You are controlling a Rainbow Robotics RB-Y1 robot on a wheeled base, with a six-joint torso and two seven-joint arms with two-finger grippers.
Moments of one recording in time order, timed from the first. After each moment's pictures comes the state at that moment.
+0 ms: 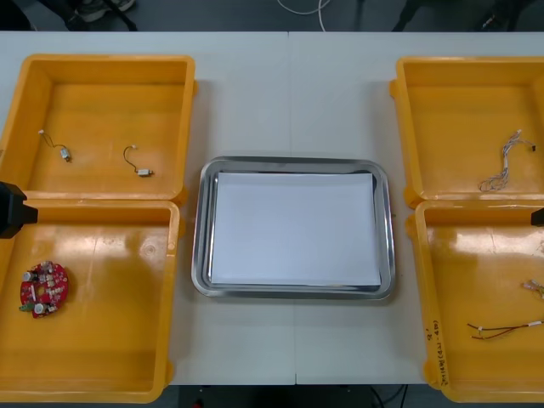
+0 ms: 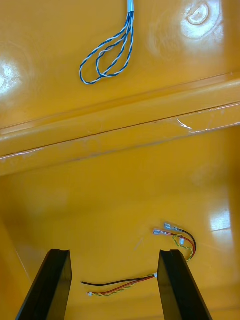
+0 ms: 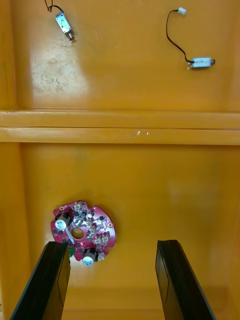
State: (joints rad) right arm -0.15 -0.87 -0.28 -1.96 -0.93 1.71 1.18; left arm -0.15 0.68 0.38 -2.30 0.77 1.91 -1.33
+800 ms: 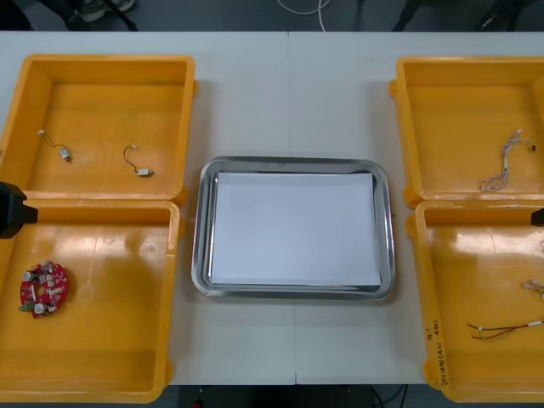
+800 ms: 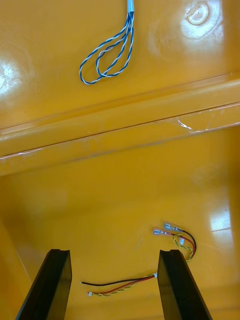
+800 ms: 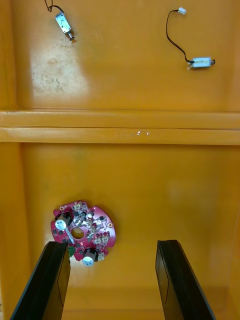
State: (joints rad) right arm -0.15 -0.87 -0.28 -1.96 -0.93 1.71 1.18; left arm -0.15 0.68 0.38 -2.30 0.77 1.91 -1.33
